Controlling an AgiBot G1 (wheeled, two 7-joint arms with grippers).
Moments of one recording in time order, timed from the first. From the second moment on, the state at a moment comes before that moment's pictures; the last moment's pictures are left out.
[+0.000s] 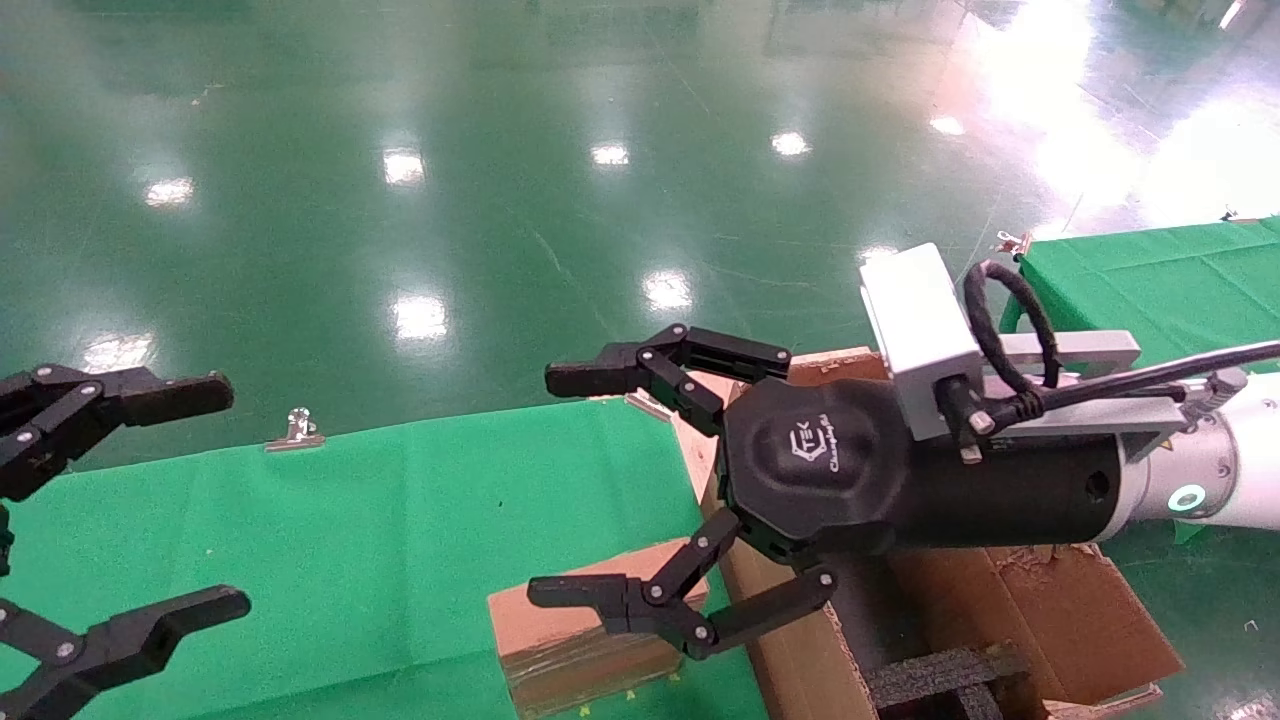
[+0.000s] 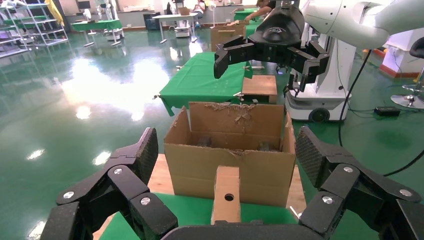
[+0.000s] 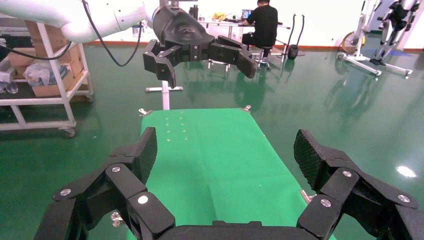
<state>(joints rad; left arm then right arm) -1.09 0.58 0.35 -1.25 0.67 1.46 -0.14 1.08 -0.61 -0.29 1.28 -0.73 -1.49 0.19</state>
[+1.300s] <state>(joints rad) -1.09 0.58 0.35 -1.25 0.67 1.46 -0.14 1.51 -0.89 -0.75 1.13 -1.50 -1.57 0.32</state>
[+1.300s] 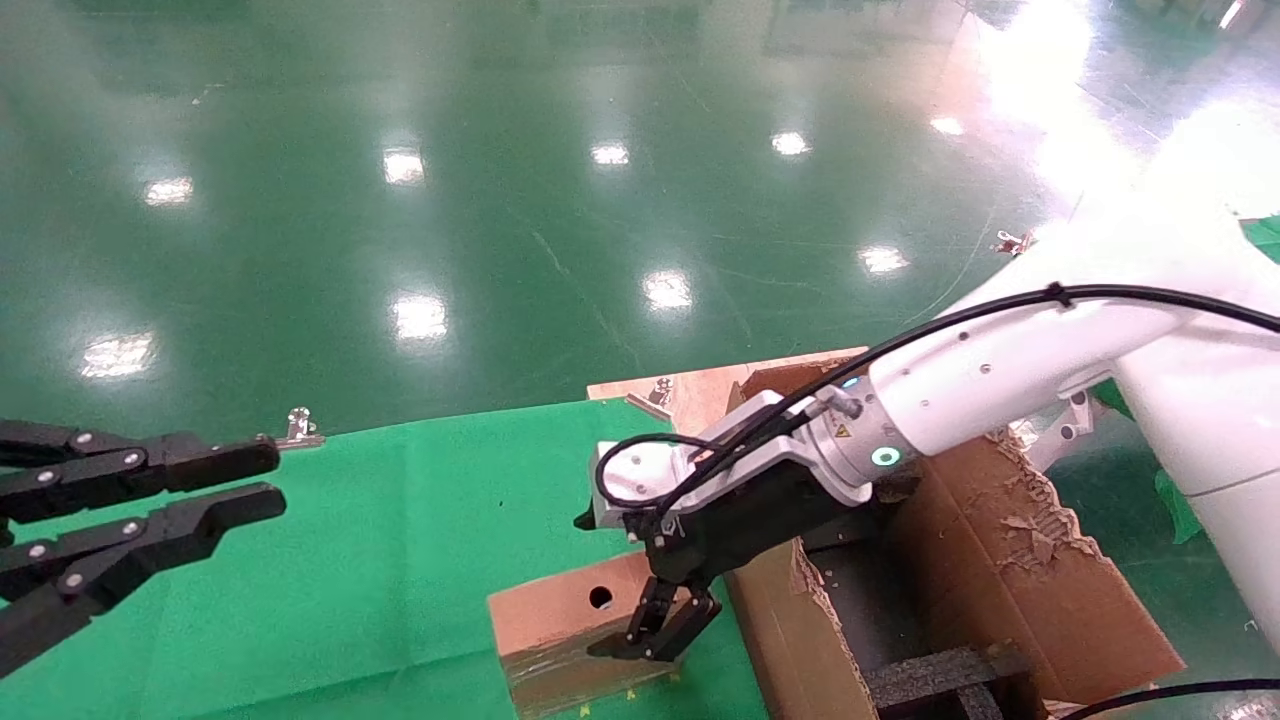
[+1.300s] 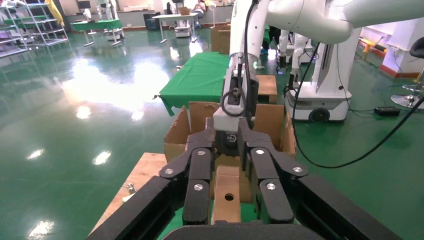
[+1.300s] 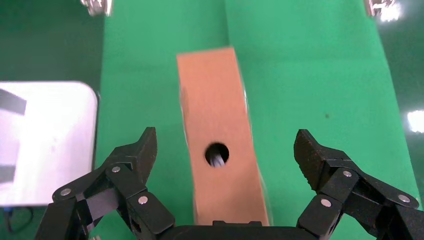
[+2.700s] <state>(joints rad) -1.09 0.58 0.35 -1.25 0.67 1.46 -0.14 1.59 -0.95 -0.93 1.21 -1.65 -1.56 0.32</state>
